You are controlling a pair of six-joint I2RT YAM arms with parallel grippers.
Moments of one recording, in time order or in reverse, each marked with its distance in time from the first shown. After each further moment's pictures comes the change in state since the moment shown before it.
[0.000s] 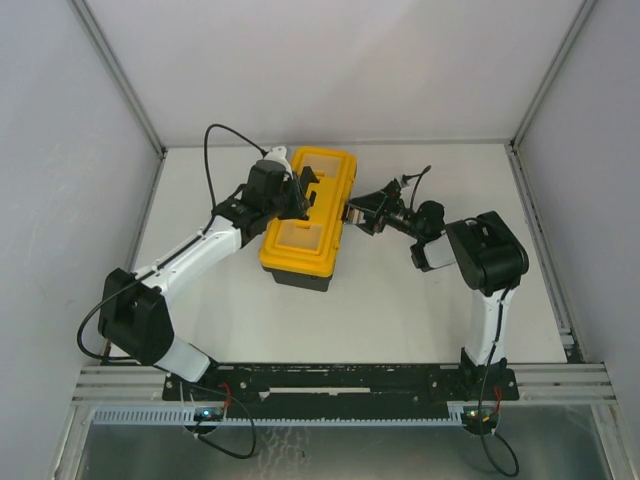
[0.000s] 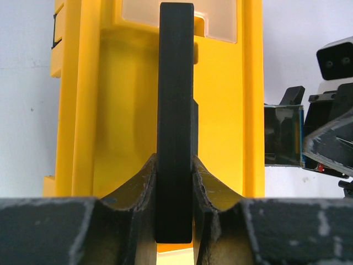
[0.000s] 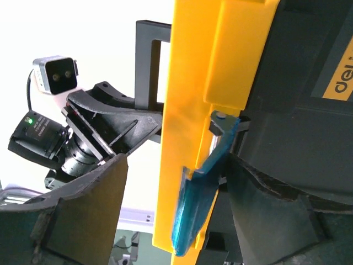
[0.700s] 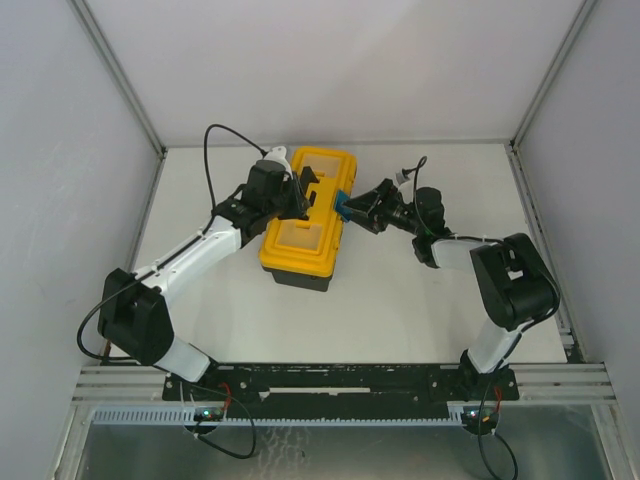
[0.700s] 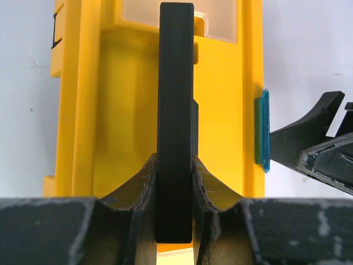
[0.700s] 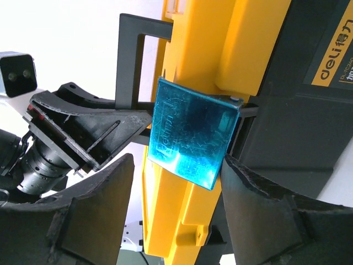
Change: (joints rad) left arm 0.001 -0.002 -0.002 0.002 0.002 0.000; right arm 0.048 -0.302 -0.002 -0.565 0.115 -0.336
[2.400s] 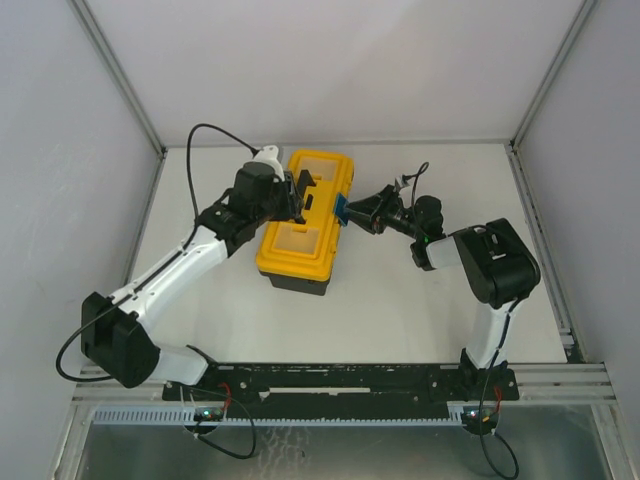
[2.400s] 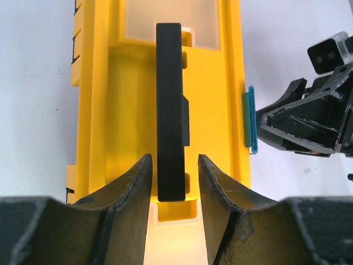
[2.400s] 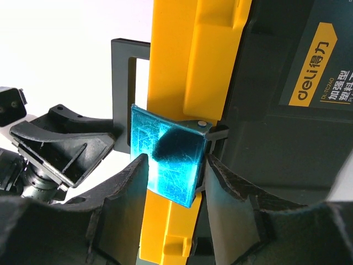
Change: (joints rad) left arm -0.011 -0.134 -0.012 -0.070 -0.039 0.053; right arm -0.032 0.176 -0.018 0.299 -0.047 0.171
